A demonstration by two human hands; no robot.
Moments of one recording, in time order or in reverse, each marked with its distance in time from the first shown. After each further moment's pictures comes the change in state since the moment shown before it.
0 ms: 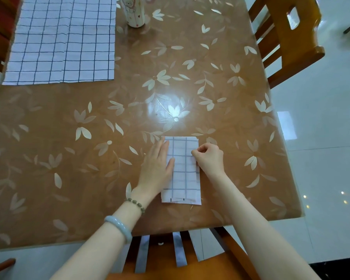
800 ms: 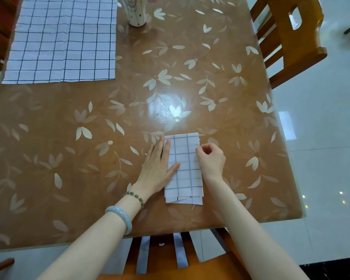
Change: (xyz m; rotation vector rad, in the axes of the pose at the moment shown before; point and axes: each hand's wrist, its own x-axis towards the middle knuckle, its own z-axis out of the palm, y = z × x) left_hand 0.010 -0.029 0.019 0.193 -0.143 0.108; right_hand -0.012 -0.004 0.010 0.229 0.177 0.026
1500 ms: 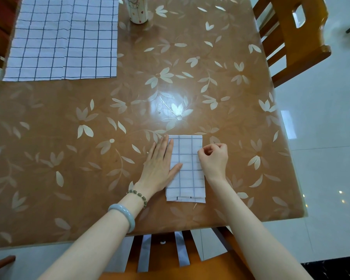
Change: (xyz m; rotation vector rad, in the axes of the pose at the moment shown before) left_hand 0.001 -0.004 0.010 0.112 0.010 0.018; right_hand 0.009 0.019 0.004 -0.200 0.047 -0.170
